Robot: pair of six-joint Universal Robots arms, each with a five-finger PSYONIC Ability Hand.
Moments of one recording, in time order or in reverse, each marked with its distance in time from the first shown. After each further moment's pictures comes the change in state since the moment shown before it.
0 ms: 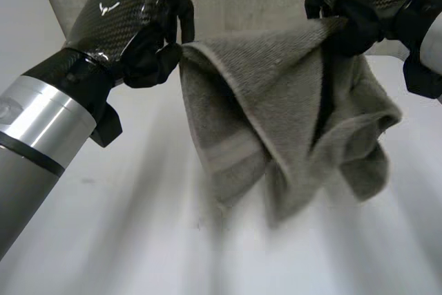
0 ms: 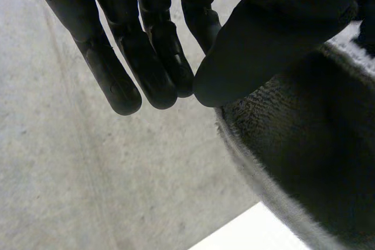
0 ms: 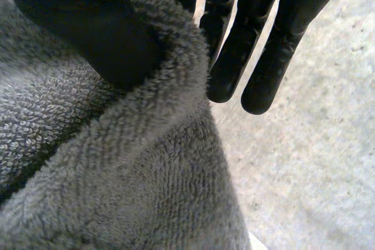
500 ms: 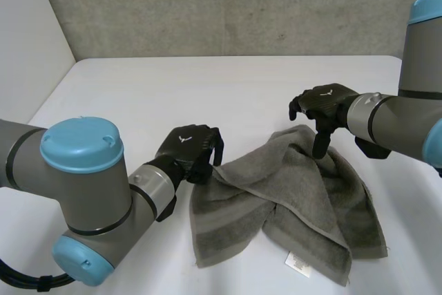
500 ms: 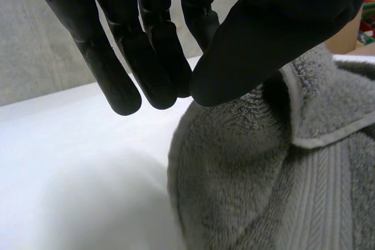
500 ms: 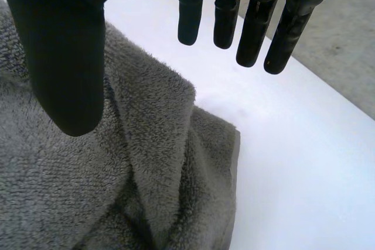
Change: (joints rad) left arm -0.075 -0.562 0.034 -0.011 -0.081 0.011; right arm 0.012 0.462 -0.057 0.085 0.140 -0.184; left_hand 0.003 0.000 0.000 0.000 0.001; right_hand -0.603 -0.773 -0.791 -0.805 -0.768
